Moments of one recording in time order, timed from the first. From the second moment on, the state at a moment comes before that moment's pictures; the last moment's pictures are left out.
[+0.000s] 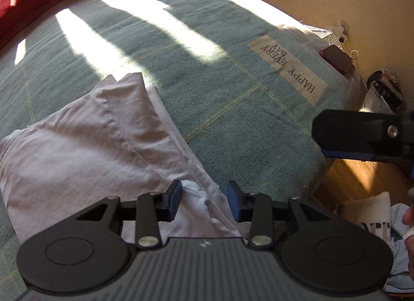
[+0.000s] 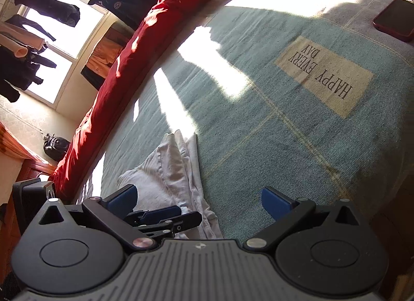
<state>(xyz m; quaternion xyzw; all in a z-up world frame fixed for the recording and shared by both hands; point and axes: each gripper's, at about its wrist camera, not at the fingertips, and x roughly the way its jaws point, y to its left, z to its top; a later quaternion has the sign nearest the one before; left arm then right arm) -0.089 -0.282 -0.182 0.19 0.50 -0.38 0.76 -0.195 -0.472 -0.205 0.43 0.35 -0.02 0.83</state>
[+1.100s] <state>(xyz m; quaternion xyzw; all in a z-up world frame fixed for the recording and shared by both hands) -0.113 -0.099 -0.190 0.12 0.46 -0.34 0.81 -0.152 -0.387 -0.223 0.35 0.43 0.07 0.83</state>
